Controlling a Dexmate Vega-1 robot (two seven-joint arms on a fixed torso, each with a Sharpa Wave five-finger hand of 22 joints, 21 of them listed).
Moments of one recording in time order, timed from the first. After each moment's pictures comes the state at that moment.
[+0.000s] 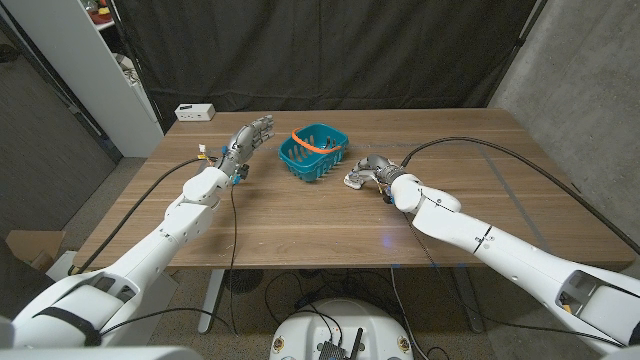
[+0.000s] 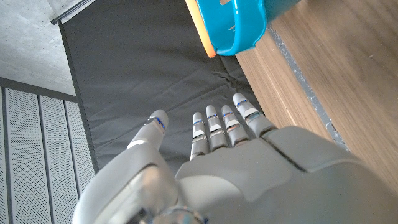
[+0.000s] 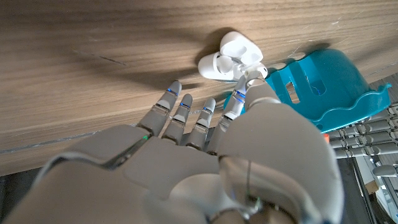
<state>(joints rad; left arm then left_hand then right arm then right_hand) 0.71 0.55 0.40 -1.16 -0.56 -0.36 -0.13 0.25 0.13 0.64 -0.08 0.17 0.23 -0.04 0.20 0.19 0.22 0.00 0.23 0.30 0.18 -0.03 0.18 0.17 0.25 0.03 0.21 0.18 -0.68 -0.61 -0.83 -1.79 -0.18 -0.60 -0.12 0.92 0.15 0.25 -0.15 0.18 0.92 -0.17 0.38 0.23 0.38 -0.11 0.24 0.30 0.25 -0.04 0.30 0.24 0.36 0.00 0.20 0.17</state>
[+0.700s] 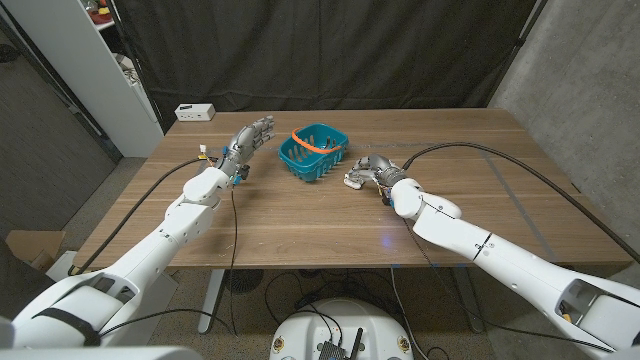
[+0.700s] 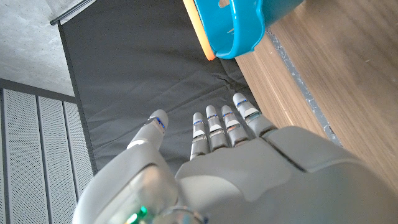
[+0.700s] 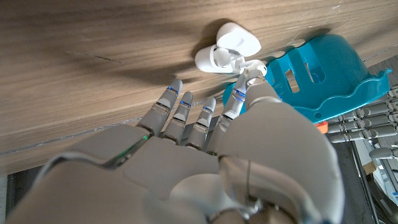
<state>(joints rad) 0.72 0.55 0.40 -1.17 -0.56 -0.35 -0.13 0.25 0.13 0.64 -0.08 0.17 0.23 -0.04 0.20 0.19 0.22 0.00 0.23 0.30 0.18 -0.03 0.18 0.17 0.25 0.03 0.21 0.18 -0.72 -0.59 -0.81 -1.77 -0.17 -0.54 -0.20 0.93 0.14 0.24 -0.15 0.18 0.93 -0.16 0.38 0.23 0.40 -0.10 0.24 0.30 0.28 -0.04 0.31 0.24 0.39 0.00 0.20 0.17</state>
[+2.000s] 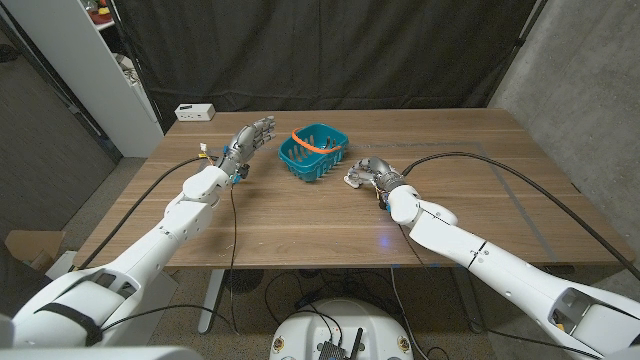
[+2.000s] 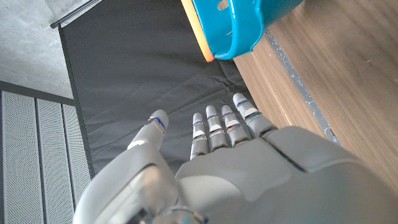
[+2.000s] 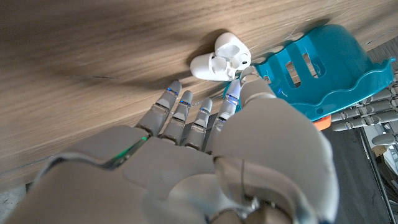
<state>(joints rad) 0.69 0.54 0.41 -1.14 -0.57 -0.35 -0.17 0.25 0.14 0.64 -0.09 0.17 0.22 -0.05 0.20 0.19 0.22 0.00 0.23 0.30 0.18 -0.03 0.18 0.17 0.25 0.03 0.21 0.18 -0.76 -0.56 -0.78 -1.75 -0.13 -0.50 -0.28 0.98 0.11 0.24 -0.16 0.18 0.73 -0.14 0.27 0.24 0.36 -0.06 0.24 0.31 0.30 -0.04 0.32 0.24 0.43 0.00 0.20 0.17</state>
